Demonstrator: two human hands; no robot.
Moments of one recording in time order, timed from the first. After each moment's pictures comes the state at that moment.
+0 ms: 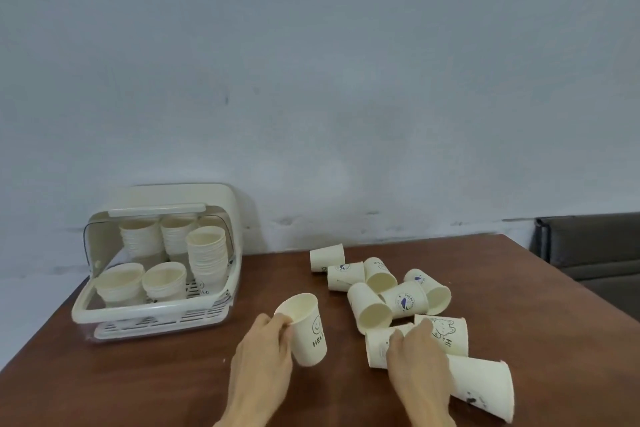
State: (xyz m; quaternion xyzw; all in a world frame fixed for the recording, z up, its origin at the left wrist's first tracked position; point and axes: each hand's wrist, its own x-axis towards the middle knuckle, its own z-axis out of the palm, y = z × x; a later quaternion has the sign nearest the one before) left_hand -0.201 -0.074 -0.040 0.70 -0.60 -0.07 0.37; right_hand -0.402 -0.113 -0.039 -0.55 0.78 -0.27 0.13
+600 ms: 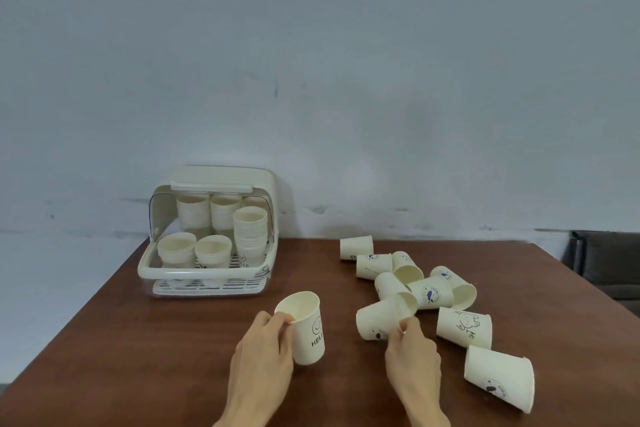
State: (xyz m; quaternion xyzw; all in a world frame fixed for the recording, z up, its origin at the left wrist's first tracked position) left_hand -0.172 -0.010 -0.047 0.72 -0.55 -0.07 0.42; right_hand -0.370 -0.086 -0.051 -0.60 0.73 -0.27 0.20
